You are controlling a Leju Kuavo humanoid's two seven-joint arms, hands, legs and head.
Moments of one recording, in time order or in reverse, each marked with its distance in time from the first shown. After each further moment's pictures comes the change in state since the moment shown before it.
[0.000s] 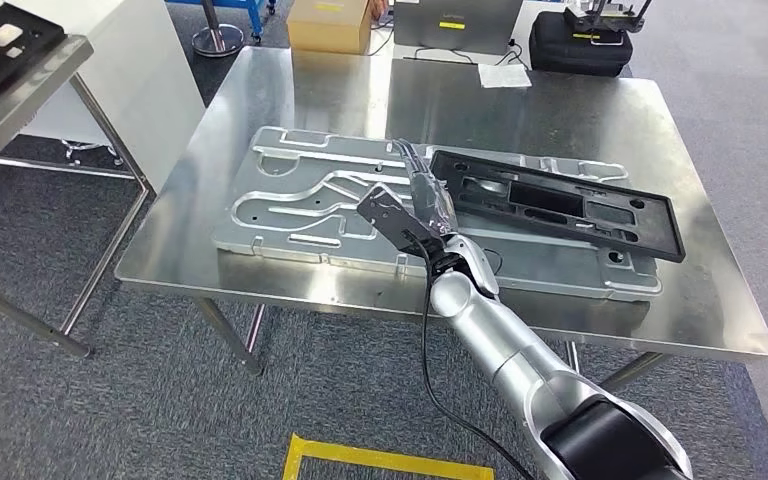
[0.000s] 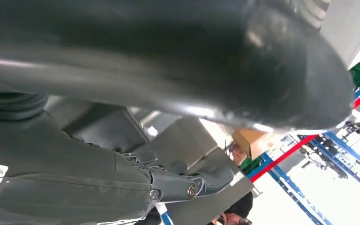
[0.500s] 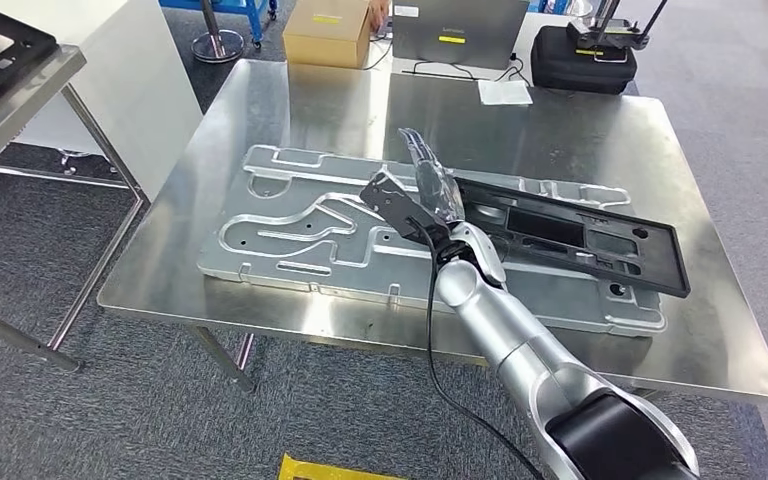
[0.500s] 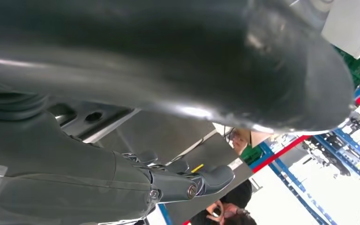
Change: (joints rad) left arm 0.002 -0.001 -0.007 0.000 0.026 0.003 0.000; right arm -0.055 0.002 -0.012 0.000 0.046 0.035 0.050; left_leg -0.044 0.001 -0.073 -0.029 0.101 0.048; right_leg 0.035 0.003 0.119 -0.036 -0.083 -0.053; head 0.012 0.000
